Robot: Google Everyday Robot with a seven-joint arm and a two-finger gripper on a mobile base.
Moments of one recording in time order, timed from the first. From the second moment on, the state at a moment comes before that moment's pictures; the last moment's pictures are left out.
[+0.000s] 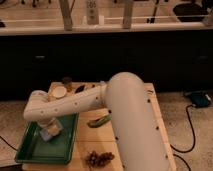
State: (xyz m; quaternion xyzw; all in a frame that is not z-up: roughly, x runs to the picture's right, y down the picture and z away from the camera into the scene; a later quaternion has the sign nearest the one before) arm -0.318 0.213 0.792 -0.26 -0.15 -0.30 0.91
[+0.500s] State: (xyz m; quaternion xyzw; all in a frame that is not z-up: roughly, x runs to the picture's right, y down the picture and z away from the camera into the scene) arm -0.328 0.263 0.760 -0.26 -0.17 -0.35 0.88
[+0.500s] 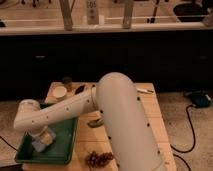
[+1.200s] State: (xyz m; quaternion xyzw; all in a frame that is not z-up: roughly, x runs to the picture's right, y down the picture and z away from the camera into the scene) arm -0.264 0.232 0.759 -0.25 -0.14 -0.33 0.90
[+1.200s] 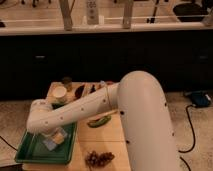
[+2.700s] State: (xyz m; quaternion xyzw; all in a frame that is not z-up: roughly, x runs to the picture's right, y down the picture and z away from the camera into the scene) arm -0.283 0.261 0.757 -0.26 -0.16 -0.38 0.87
